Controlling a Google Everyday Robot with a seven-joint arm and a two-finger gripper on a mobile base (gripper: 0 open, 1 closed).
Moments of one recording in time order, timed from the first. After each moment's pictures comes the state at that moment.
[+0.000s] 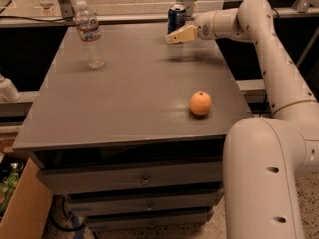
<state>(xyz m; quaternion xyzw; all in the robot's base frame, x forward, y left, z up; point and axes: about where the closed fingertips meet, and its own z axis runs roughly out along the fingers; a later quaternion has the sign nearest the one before) 0.871 -0.096 0.880 -0.36 0.73 0.25 0.52</state>
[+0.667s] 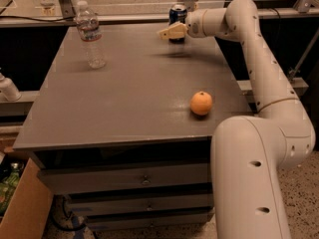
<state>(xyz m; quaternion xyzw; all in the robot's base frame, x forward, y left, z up) 0.892 -0.065 0.883 -0.37 0.71 0.25 0.54</state>
